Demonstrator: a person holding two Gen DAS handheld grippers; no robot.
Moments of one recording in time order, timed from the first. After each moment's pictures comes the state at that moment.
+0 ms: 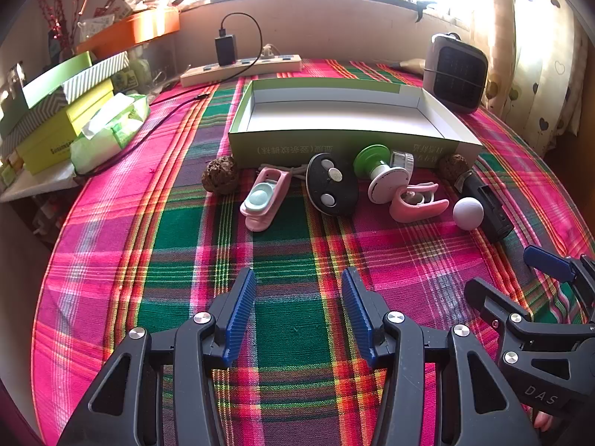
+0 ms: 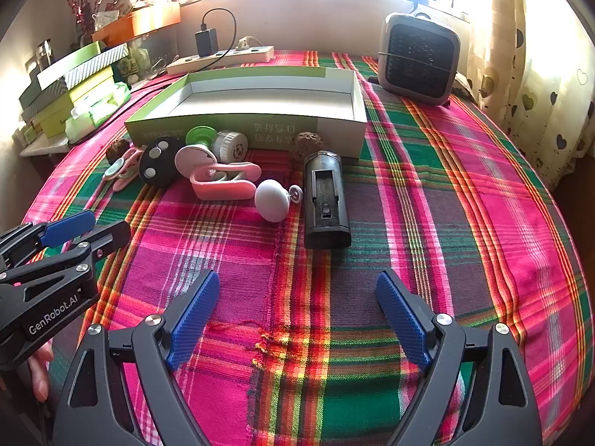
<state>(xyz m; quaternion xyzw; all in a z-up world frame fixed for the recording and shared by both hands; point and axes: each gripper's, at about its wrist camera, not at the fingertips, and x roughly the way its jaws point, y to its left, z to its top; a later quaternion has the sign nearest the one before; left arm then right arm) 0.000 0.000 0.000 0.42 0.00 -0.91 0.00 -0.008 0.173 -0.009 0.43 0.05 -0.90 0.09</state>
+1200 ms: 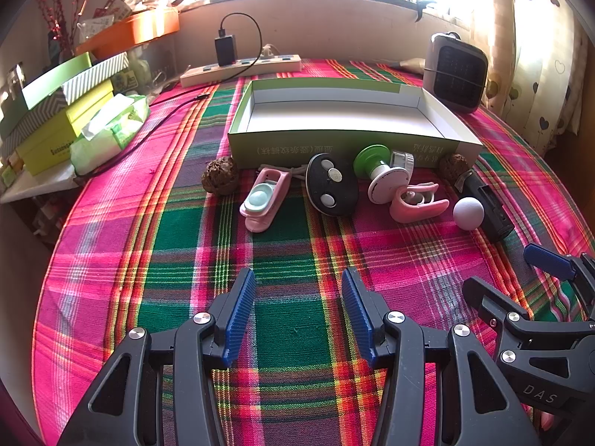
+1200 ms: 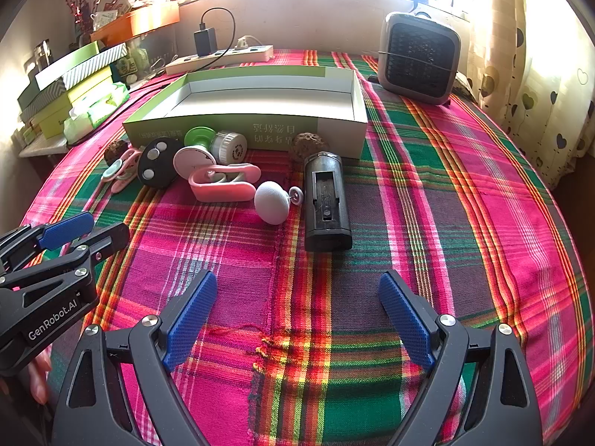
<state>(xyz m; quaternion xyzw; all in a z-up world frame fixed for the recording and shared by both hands) 0.000 0.000 0.000 0.42 0.00 -0.91 0.00 -0.007 0.174 -0.007 0.43 0.04 -0.90 0.09</state>
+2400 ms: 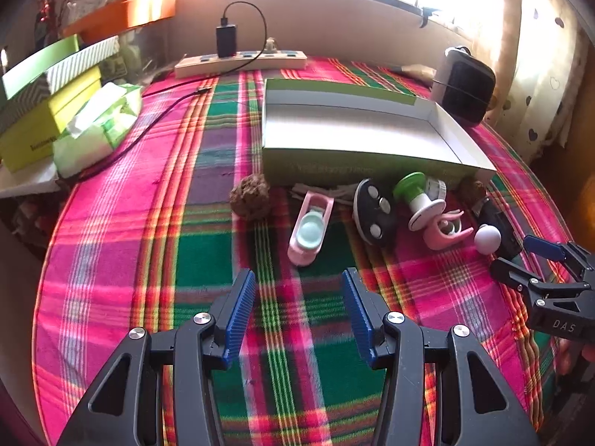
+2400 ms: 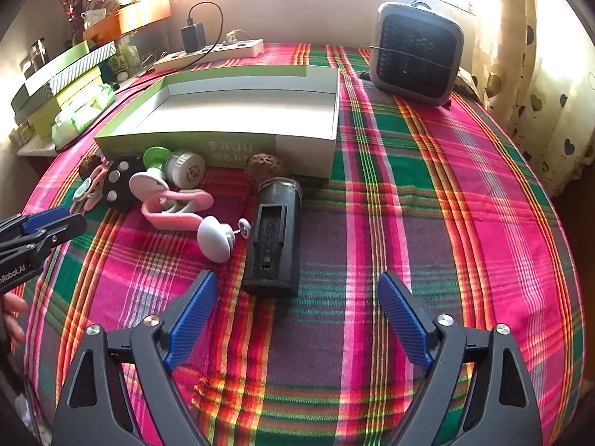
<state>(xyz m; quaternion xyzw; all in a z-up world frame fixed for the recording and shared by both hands) -0.030 -0.040 0.004 0.44 0.03 -0.90 -0.04 -0.044 0.198 -0.005 0.45 0.05 -0.89 0.10</state>
